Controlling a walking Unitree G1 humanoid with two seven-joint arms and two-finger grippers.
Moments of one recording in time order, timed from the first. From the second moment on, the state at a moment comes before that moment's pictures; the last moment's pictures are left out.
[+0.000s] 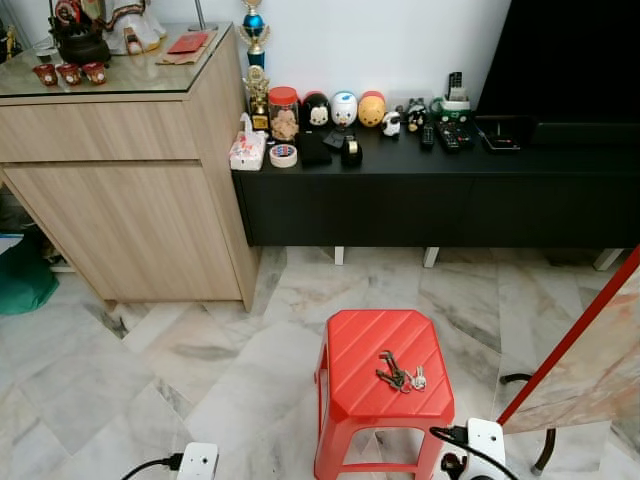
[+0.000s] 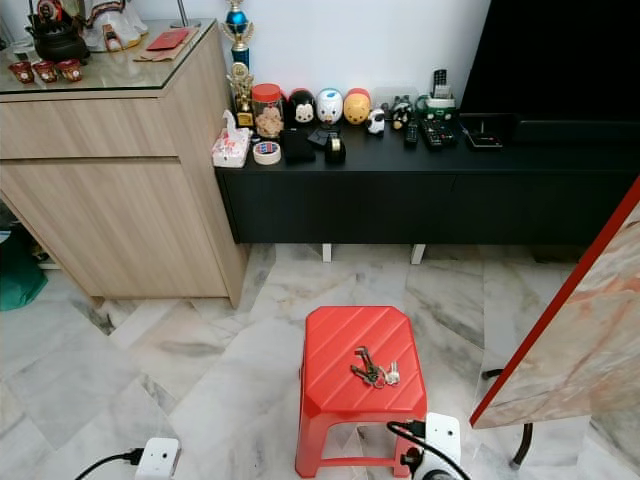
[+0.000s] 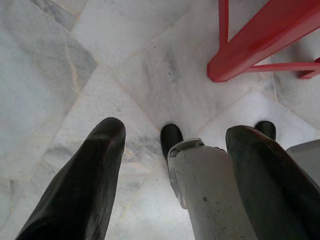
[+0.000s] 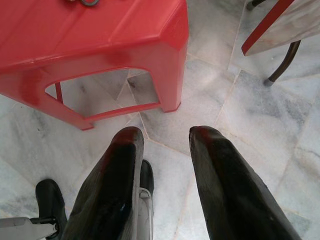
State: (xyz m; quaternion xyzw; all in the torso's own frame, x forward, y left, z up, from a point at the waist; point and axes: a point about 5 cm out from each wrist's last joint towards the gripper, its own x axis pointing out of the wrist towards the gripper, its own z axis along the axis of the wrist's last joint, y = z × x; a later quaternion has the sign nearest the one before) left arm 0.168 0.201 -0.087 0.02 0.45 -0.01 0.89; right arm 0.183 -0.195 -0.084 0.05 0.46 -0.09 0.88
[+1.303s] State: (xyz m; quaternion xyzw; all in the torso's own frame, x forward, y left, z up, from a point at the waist) left arm 0.169 0.204 -0.085 0.02 0.43 0.01 0.90; right arm 0.187 -0.190 -0.082 0.05 0.44 -0.08 0.89
